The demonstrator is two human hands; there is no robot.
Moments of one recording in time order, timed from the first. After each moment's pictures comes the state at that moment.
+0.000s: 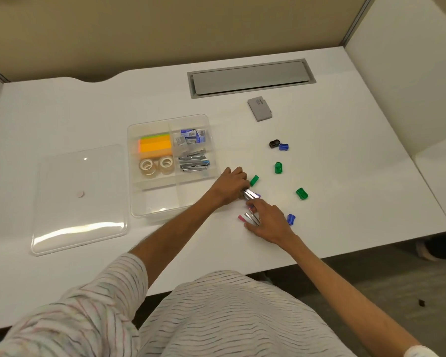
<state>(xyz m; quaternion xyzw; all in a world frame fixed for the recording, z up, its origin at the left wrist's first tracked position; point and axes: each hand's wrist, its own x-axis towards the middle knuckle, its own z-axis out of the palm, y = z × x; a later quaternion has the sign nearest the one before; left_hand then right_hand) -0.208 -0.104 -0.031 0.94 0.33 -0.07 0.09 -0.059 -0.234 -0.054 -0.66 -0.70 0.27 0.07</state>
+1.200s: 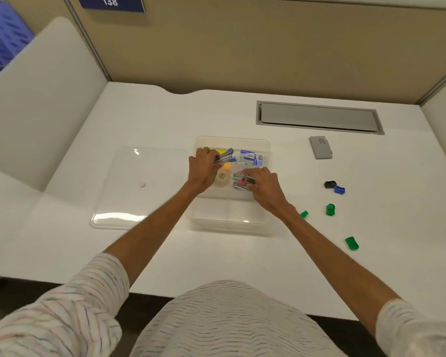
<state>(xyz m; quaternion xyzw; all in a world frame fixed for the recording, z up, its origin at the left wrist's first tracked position) -0.397 -0.058 0.030 0.68 0.70 0.16 0.16 -0.188 -0.076 0.005 -0.54 -0.81 0.19 0.13</state>
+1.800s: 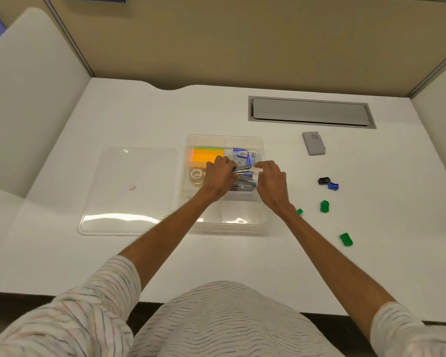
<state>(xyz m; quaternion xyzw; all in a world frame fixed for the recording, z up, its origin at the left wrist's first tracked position) -0.343 -0.052 0.003 0.75 0.64 0.08 0.13 -0.168 -0.068 -0.004 -0.62 -0.73 0.17 0.22</state>
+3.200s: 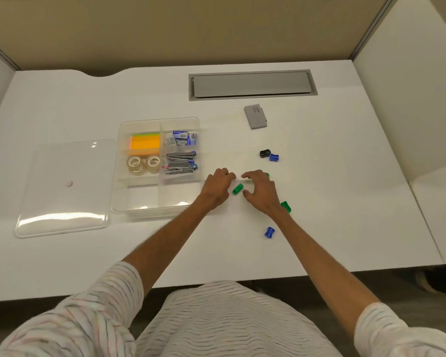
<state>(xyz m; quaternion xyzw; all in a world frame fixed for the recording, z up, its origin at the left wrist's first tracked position) -0.172 -0.105 -0.027 0.80 0.56 -0.02 0.22 -0.007 -0.136 -0.029 -0.65 -0.69 0.29 0.14</state>
